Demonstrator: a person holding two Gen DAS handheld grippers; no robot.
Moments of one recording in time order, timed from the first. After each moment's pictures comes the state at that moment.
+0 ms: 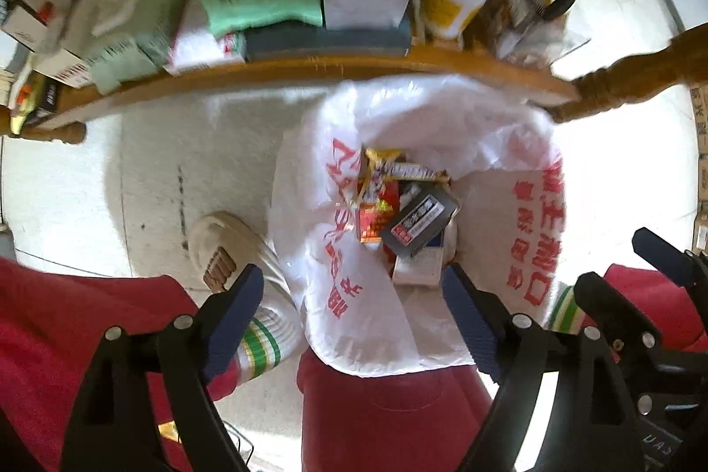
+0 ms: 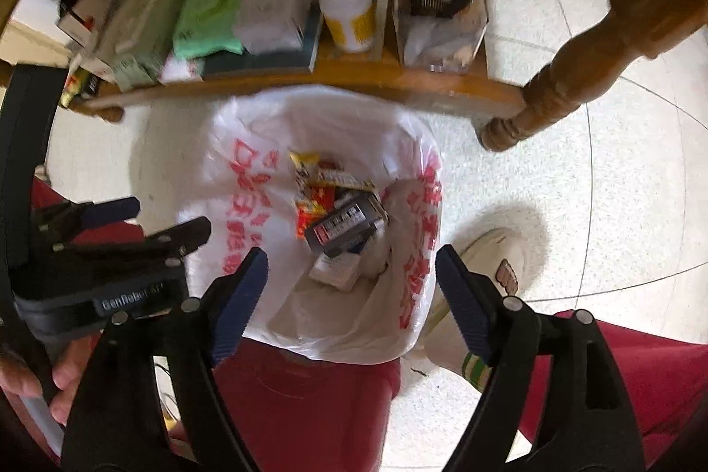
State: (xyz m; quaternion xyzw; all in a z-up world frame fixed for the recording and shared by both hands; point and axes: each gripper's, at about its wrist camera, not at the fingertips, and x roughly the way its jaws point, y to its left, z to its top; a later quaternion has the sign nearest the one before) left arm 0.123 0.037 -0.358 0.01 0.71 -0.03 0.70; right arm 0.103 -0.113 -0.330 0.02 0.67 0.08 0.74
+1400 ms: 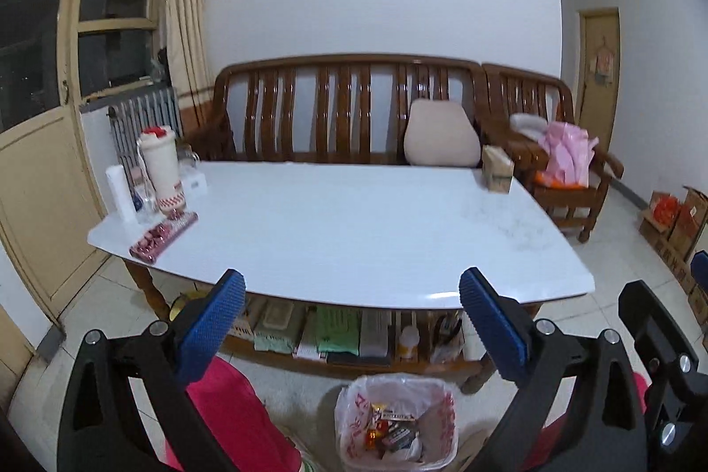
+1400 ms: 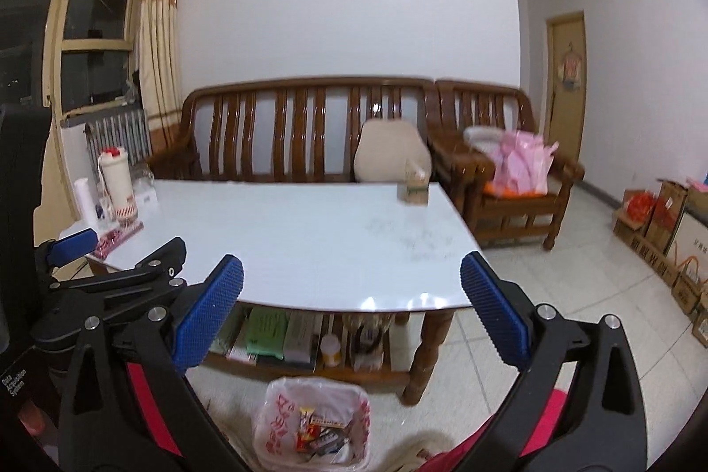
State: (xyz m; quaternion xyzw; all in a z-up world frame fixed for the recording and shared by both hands) left arm -0.067 0.025 0.026 0.00 0.23 0.04 0.97; right arm -0.112 -0.130 0.027 0.00 0.16 0.01 0.99
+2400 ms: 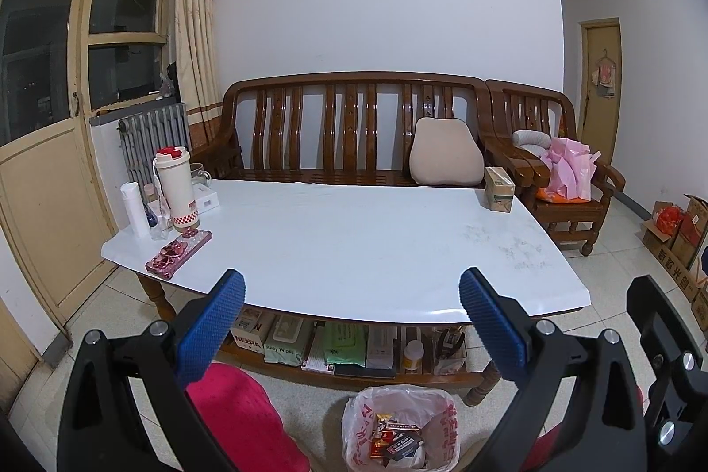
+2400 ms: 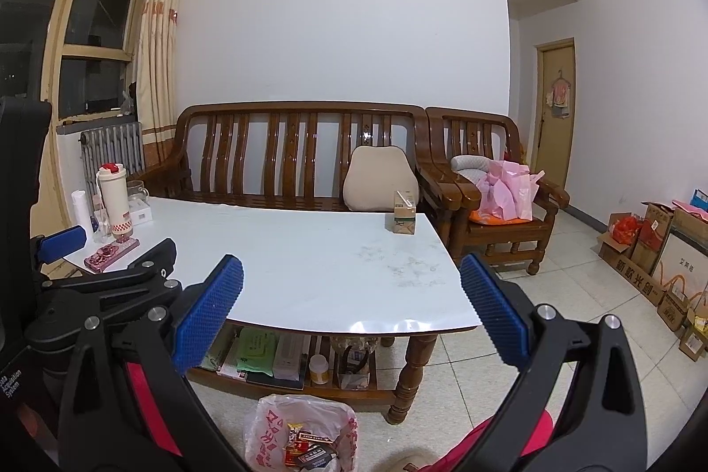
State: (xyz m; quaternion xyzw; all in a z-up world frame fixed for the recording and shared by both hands) left arm -0.083 0.030 0.046 0.01 0.21 0.05 0.98; right arm -0.138 -0.127 0.049 -0.01 0.13 -0.01 0.99
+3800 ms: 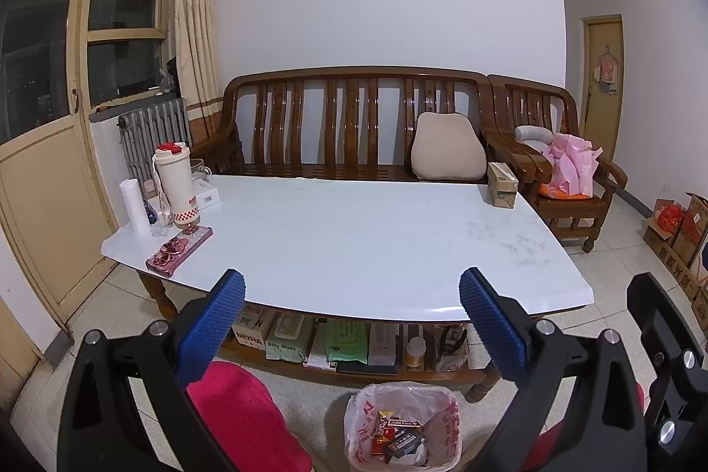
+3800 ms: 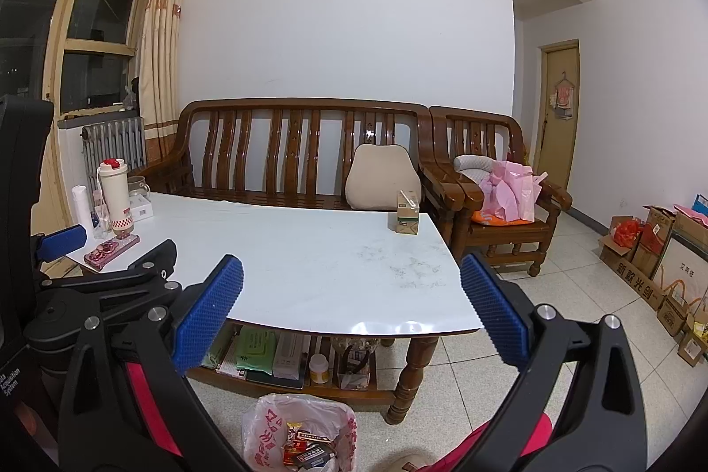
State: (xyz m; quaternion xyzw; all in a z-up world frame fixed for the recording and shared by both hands) left arm -0.078 0.035 0.046 0.01 0.22 0.05 0.97; right arm -0.128 -0.136 0.053 -0.02 0.14 0.00 0.99
